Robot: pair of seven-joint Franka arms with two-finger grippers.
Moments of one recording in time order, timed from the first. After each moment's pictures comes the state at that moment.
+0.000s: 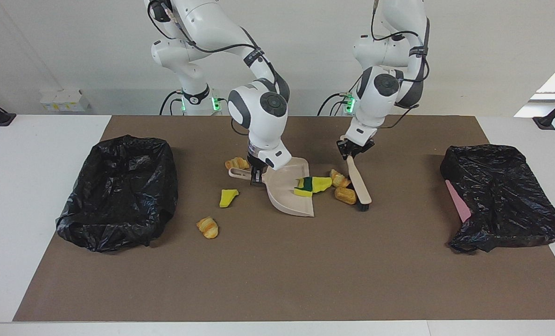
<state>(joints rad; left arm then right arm) -0.37 -0.11 -0.12 -2.45 -0.16 2.35 -0.47 0.45 0.33 0.10 -1.82 -0.22 2.03 -0.92</state>
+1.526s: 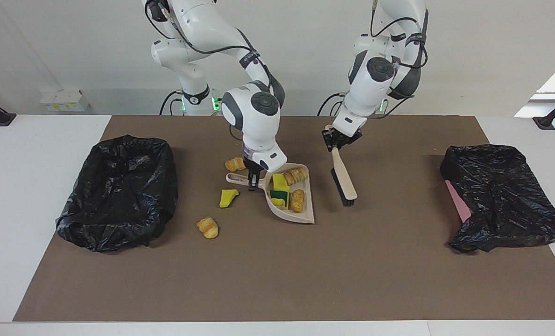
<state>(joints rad) -0.41 -0.12 -0.11 -2.25 -0.22 2.11 -0.54 0.40 0.31 0.10 -1.82 -0.22 2.11 -0.92</state>
